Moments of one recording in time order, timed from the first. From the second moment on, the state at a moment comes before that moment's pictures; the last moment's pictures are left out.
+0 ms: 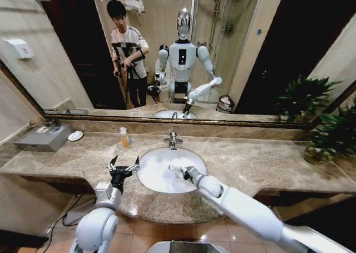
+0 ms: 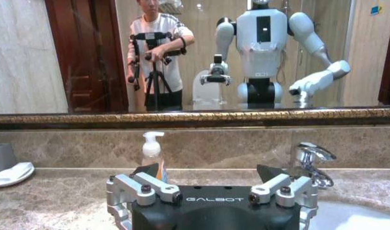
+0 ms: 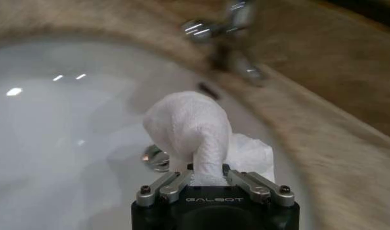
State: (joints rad) left arm 1.68 -1.40 -0.62 -2.34 -0.15 0.32 -0.09; right arm -0.77 0.93 -0.39 1.74 0.52 -0.54 0.27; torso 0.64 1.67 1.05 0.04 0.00
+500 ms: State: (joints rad) left arm 1.68 -1.40 -0.62 -2.34 -0.15 0.32 -0.09; right arm -0.90 0.97 -0.09 1.94 0.54 -0.42 0.45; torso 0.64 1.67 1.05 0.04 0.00
